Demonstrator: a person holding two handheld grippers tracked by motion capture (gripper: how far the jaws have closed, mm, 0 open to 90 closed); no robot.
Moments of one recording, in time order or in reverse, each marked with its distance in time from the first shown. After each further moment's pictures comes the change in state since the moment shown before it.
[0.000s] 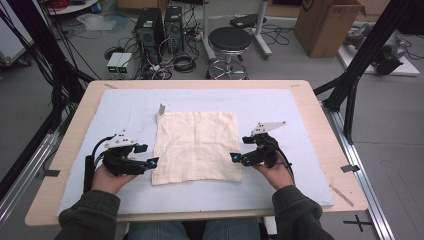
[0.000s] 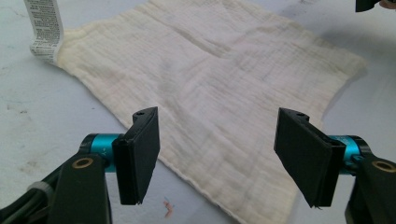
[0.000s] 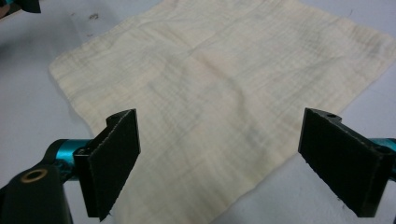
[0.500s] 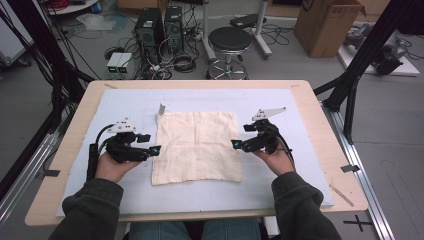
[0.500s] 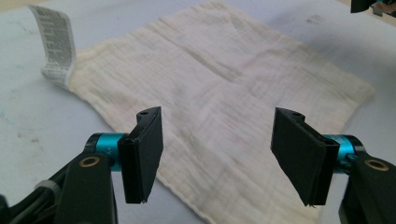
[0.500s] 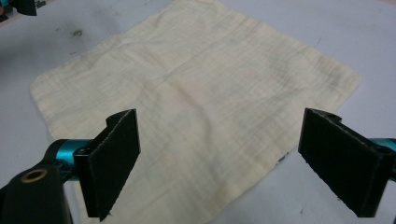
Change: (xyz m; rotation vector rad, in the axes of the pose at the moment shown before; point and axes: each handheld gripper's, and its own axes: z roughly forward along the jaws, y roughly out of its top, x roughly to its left) left arm 0.018 0.030 0.011 -0.002 -0.002 -0.026; right arm -0.024 0.029 0.000 0.002 -0.021 -0.011
